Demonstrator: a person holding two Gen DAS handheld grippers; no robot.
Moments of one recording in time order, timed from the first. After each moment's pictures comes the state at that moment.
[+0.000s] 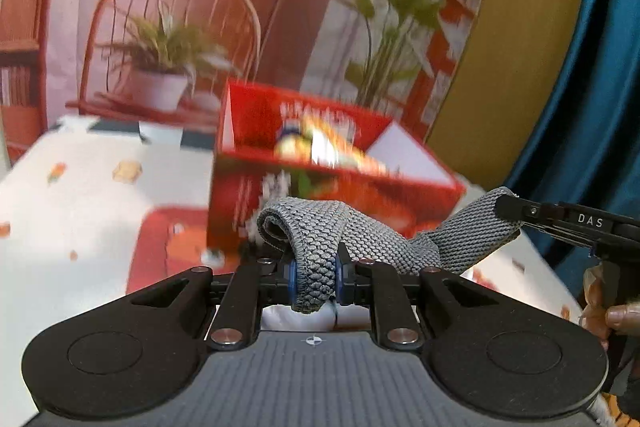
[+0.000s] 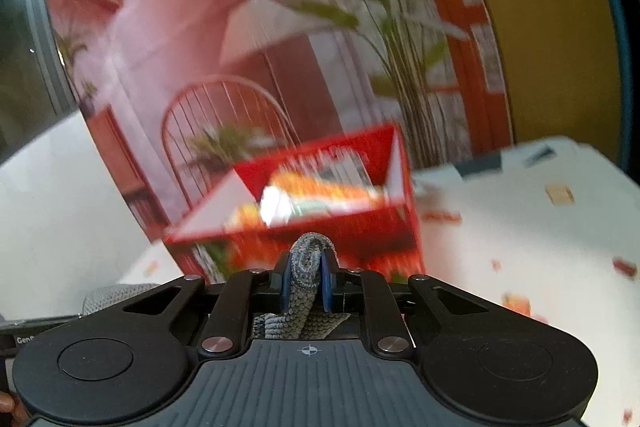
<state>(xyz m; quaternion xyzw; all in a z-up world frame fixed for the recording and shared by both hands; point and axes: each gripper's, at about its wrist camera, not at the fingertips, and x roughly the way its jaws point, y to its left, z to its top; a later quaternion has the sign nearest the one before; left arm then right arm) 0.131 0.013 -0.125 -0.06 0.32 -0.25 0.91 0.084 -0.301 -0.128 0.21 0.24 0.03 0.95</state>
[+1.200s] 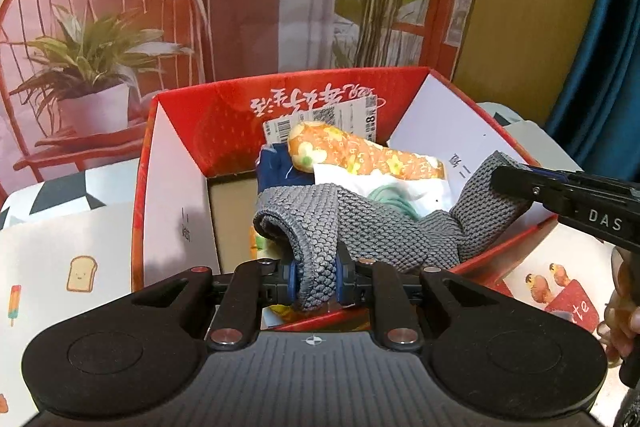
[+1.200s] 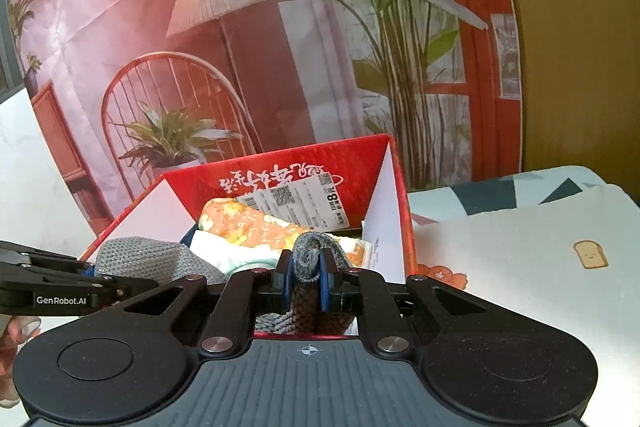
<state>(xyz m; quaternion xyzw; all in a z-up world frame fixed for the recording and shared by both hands) 0.297 -0.097 -0.139 0.09 0.41 -0.27 0.87 0.233 -0.320 -0.169 0.16 0.29 -0.01 0.94</state>
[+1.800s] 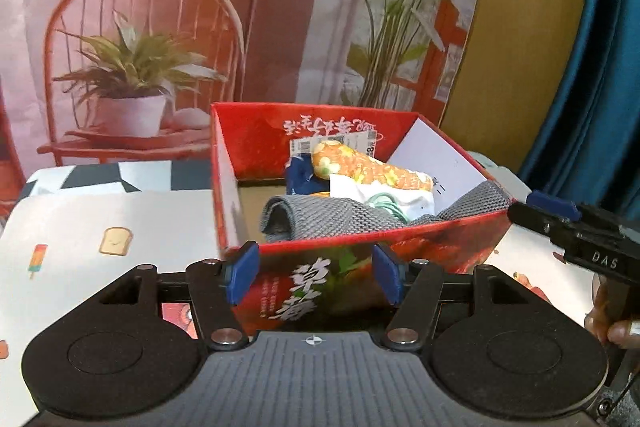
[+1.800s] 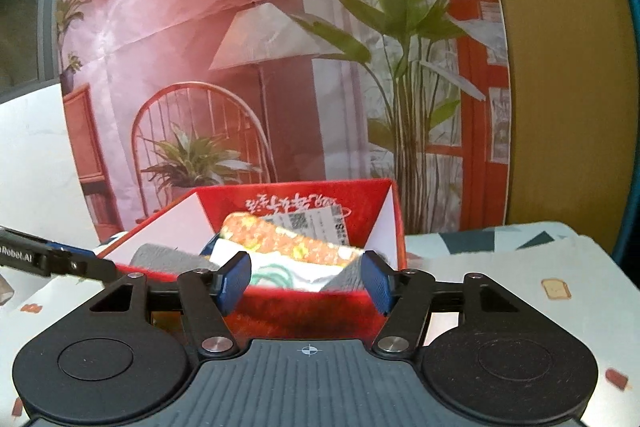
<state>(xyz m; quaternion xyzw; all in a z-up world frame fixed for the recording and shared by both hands) 0.227 -0.032 -0.113 0.02 0.35 -0.27 0.90 0.157 -0.293 -0.152 0.10 0.21 -0.01 0.97</state>
